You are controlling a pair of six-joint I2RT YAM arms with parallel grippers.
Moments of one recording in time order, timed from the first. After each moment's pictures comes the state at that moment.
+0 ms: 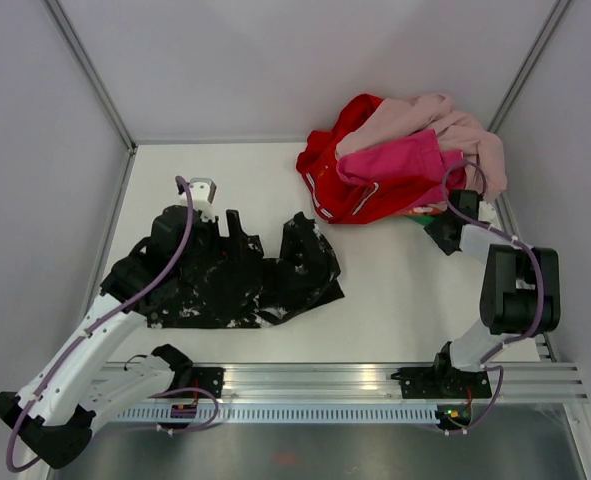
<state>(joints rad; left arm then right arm) -0.59 0.88 1.05 -0.67 -0.23 -0.32 -0.12 1.61 0.83 -0.15 0.18 0.79</state>
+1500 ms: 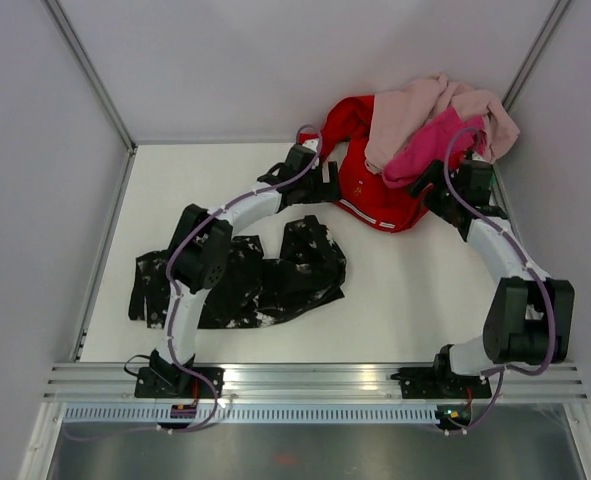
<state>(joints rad) -0.59 2.17 1.73 -0.21 0.06 -0.49 -0.08 1.42 1.02 -0.15 -0.18 0.58</state>
